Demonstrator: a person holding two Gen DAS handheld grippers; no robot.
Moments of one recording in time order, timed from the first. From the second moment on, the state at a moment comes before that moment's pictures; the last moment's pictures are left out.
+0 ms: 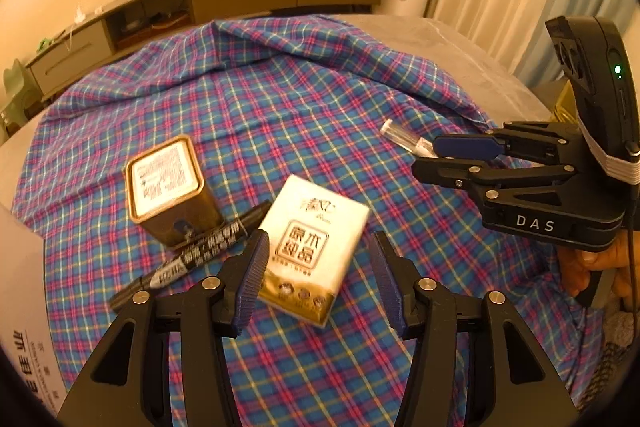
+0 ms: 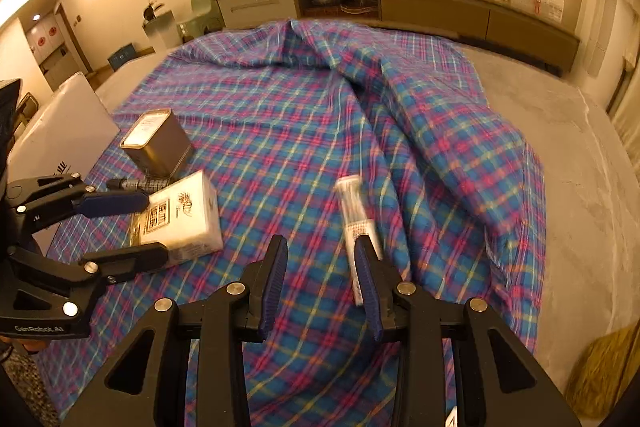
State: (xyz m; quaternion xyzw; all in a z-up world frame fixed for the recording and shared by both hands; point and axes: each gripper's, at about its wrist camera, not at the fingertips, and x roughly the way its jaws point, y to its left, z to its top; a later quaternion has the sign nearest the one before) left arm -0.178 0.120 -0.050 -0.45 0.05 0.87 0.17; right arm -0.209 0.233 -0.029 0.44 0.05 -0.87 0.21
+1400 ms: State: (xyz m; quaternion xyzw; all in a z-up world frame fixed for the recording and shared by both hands) left arm -0.157 0.123 -0.046 -0.44 0.07 0.88 0.19; right arm -0.163 0.246 0.001 0.42 -0.03 -0.87 0.26
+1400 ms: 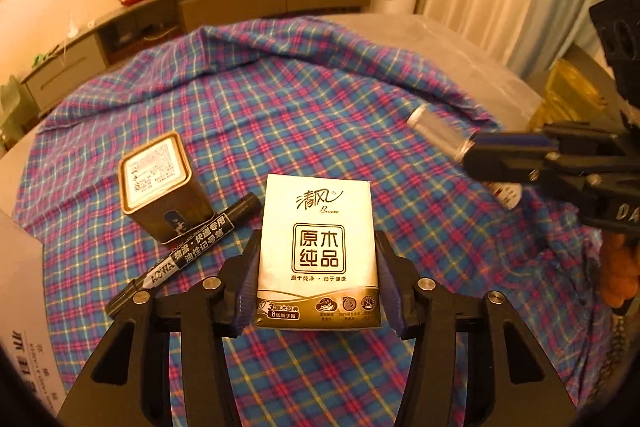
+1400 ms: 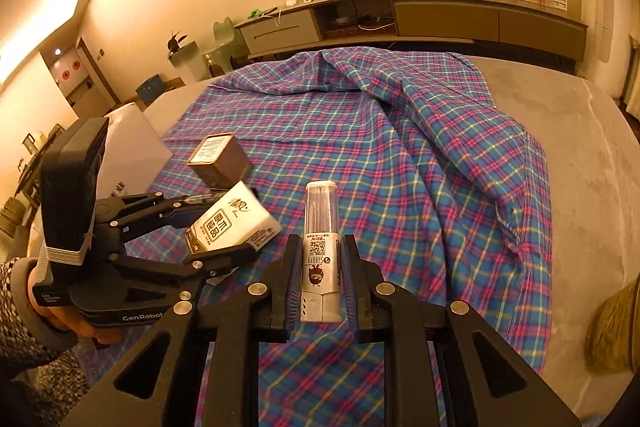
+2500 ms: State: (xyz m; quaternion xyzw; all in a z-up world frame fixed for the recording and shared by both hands) left arm -0.019 0.017 0.015 -0.40 -0.02 0.89 0.19; right arm -0.050 0.125 0.048 0.41 0.00 -0.85 0.34
